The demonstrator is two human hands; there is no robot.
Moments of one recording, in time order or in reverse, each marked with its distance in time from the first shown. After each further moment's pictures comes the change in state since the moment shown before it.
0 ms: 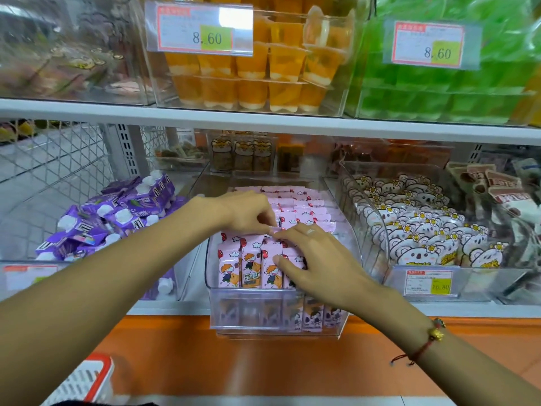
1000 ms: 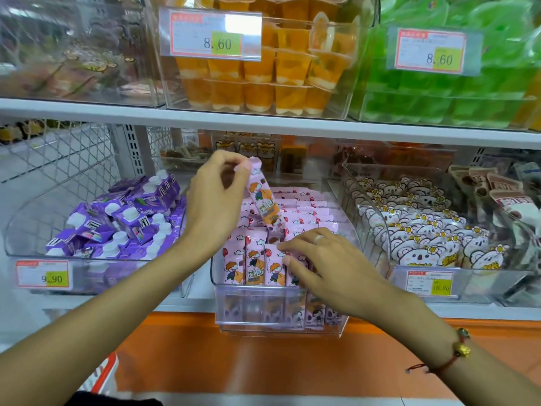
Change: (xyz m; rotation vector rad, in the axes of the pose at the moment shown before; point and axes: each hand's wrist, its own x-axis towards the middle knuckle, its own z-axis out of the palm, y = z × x) left_hand -0.059 0.030 0.004 -0.817 1.110 -0.218; right_hand -0.014 -0.003 -0.012 -0.136 -0.055 -0.044
